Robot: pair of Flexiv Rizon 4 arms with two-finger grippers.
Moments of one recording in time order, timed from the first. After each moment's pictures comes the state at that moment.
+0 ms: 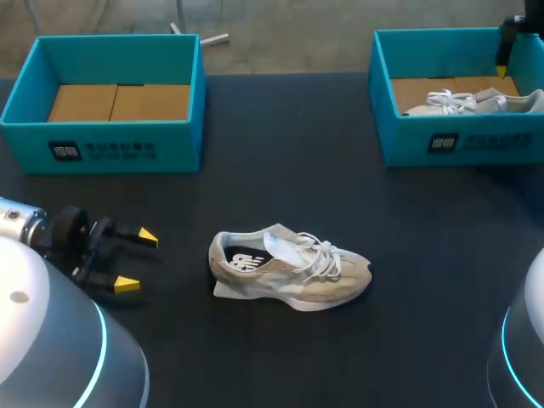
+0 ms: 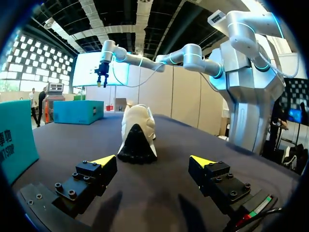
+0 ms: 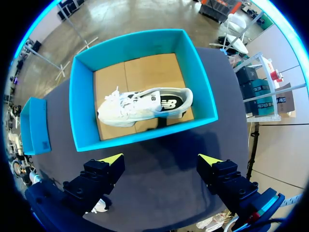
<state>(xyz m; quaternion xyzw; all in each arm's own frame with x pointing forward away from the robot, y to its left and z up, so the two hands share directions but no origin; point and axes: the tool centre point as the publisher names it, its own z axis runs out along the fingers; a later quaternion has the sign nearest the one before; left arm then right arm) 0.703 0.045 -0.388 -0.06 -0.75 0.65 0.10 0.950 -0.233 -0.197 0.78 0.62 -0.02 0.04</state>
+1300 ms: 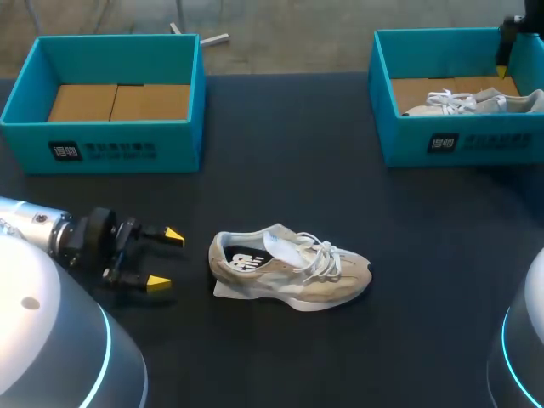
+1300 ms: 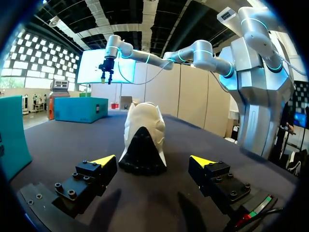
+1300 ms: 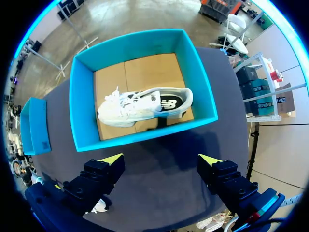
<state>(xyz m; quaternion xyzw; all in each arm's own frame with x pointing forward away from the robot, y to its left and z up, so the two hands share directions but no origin) 0.706 -0.002 -0.391 -0.03 -0.76 0.65 0.09 0.950 -0.233 -0.197 0.78 0.62 -0.02 0.04</state>
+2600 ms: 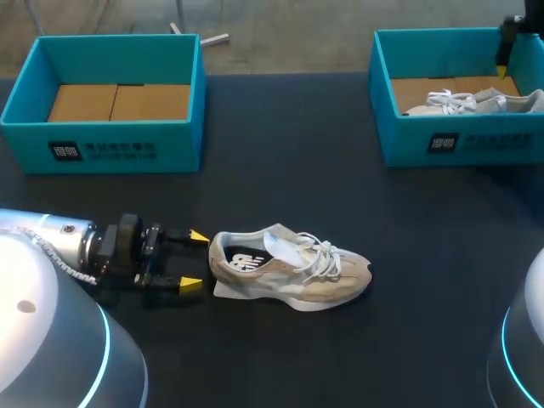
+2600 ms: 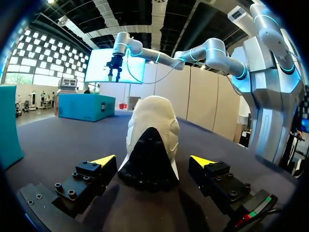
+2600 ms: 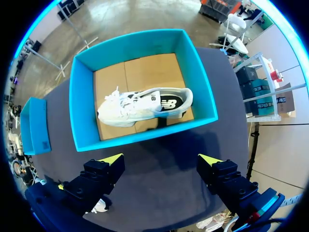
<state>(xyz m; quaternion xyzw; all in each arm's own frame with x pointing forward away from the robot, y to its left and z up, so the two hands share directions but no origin) 0.710 -0.051 -0.403 0.01 -0.76 0.65 0.07 0.950 -0.233 -0.197 0.78 0.62 -0.02 0.04</state>
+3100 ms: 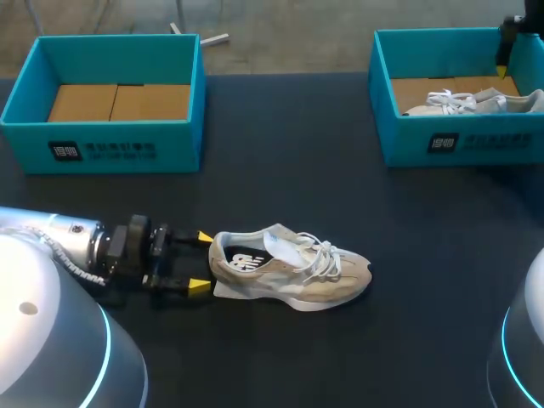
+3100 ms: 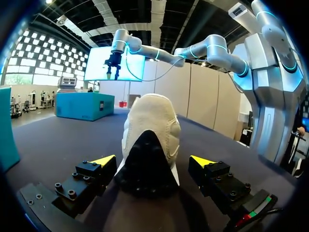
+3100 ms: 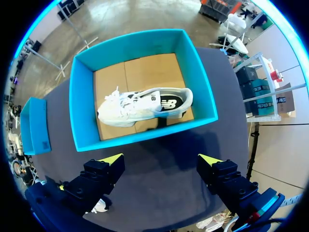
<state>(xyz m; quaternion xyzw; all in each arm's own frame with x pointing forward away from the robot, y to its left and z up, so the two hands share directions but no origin) 0.705 -0.065 -0.404 0.01 -0.76 0.64 0.07 0.950 -0.233 -0.197 0.78 0.62 -0.02 0.04</state>
